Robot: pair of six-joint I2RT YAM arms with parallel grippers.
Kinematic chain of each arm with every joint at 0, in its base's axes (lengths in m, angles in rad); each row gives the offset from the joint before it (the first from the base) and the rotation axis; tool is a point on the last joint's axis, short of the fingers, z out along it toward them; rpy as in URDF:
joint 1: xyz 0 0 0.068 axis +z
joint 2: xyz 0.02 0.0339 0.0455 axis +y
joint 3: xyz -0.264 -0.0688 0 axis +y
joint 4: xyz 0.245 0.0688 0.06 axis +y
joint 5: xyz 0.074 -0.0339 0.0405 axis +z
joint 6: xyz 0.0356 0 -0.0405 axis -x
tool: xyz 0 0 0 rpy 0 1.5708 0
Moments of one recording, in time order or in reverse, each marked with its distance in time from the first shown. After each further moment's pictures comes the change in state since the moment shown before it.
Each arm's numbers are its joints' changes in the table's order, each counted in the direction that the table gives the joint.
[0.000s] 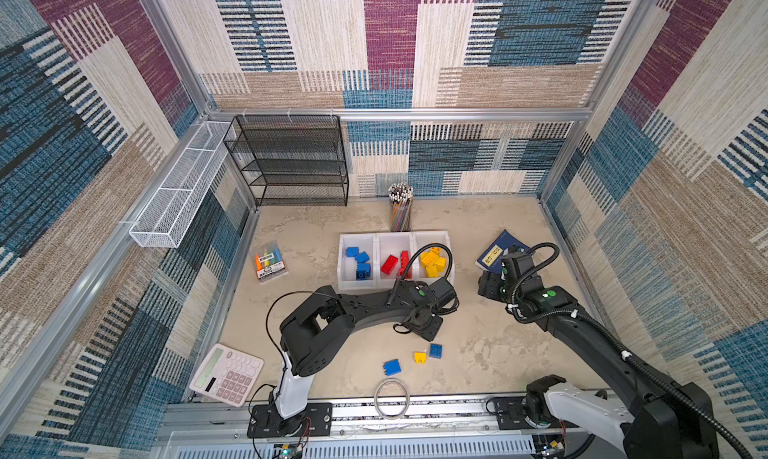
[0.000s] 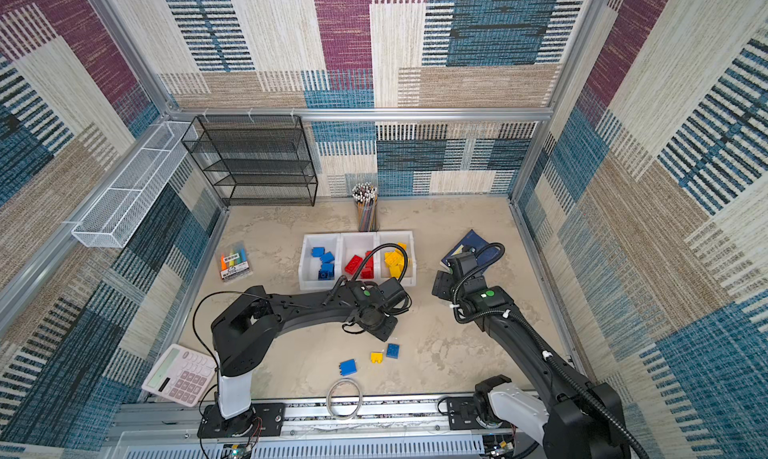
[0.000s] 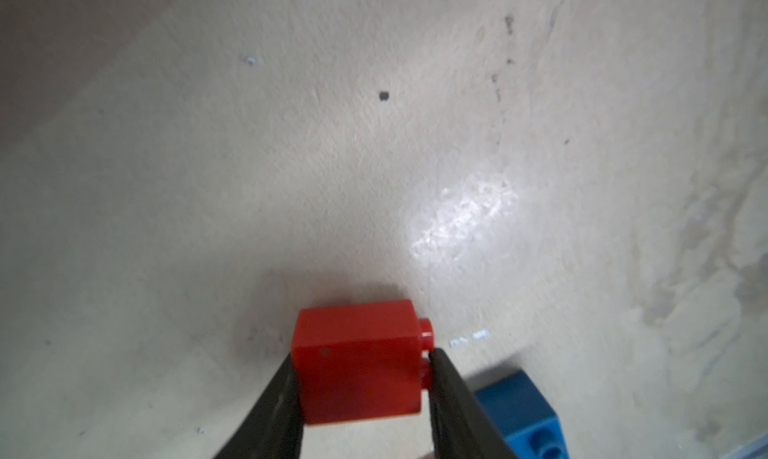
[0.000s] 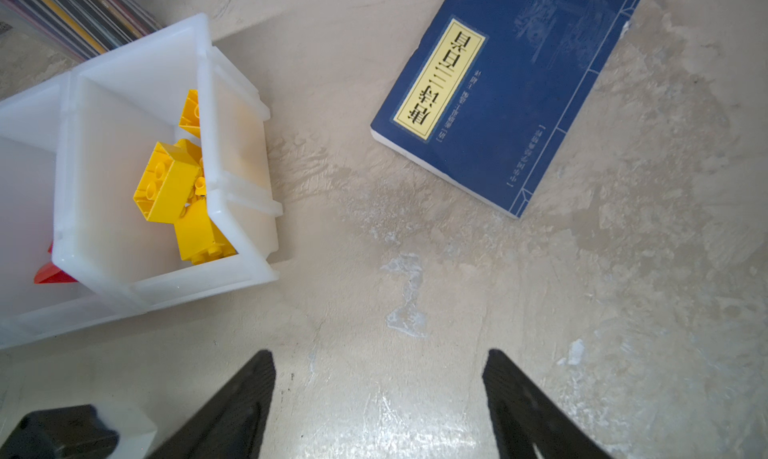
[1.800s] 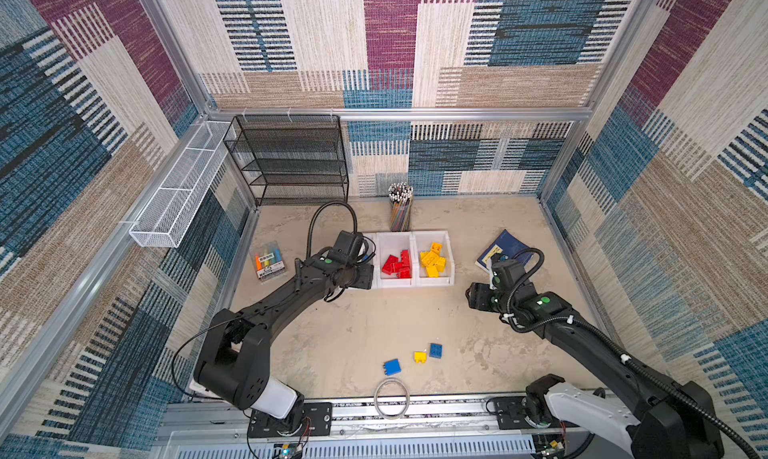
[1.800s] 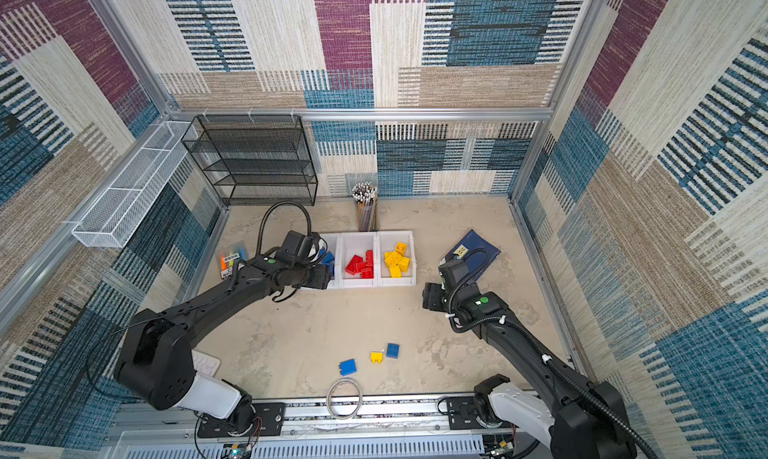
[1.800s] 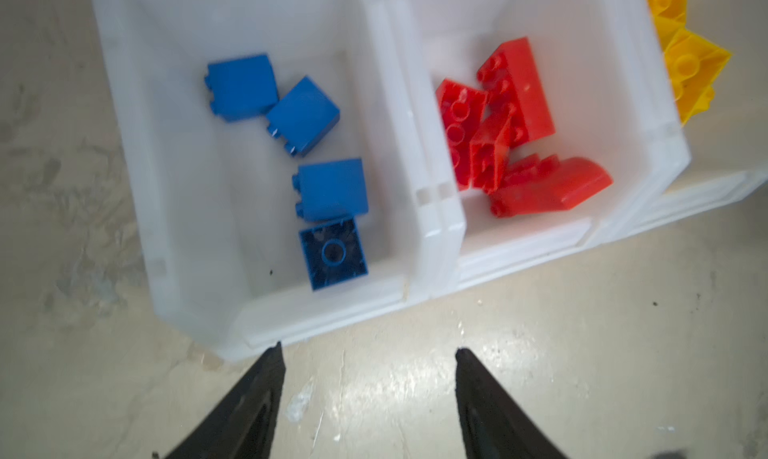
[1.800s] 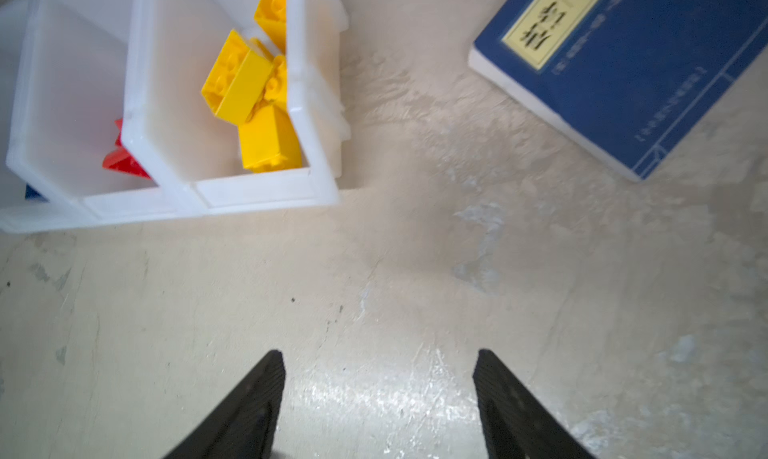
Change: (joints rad) left arm 0.560 -0.460 0.342 -0.174 -0.008 -0.135; right arm 0.162 -0.010 0.054 -0.010 0.129 0.021
